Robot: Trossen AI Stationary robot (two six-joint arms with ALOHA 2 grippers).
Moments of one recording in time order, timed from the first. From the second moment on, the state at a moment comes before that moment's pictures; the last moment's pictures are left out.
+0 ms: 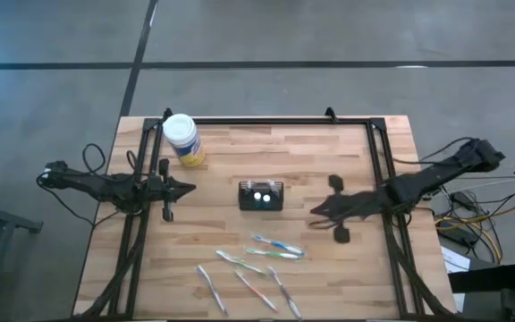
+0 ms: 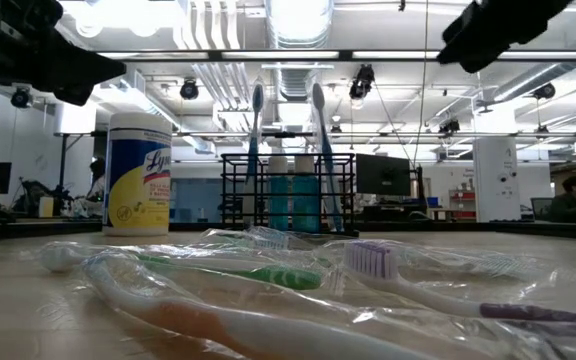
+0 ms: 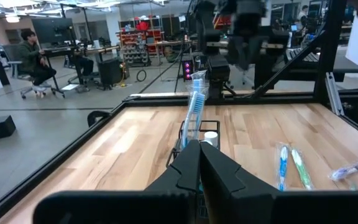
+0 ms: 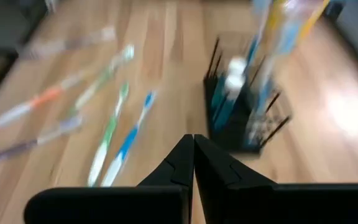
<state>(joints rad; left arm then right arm) -0.28 0.20 0.14 -0.02 -0.43 0.05 0.39 1.04 0.72 -0.32 0.34 0.20</state>
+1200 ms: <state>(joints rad) -0.28 0.20 0.14 -0.06 -0.43 0.04 0.39 1.97 1.31 -0.65 0.18 0.54</state>
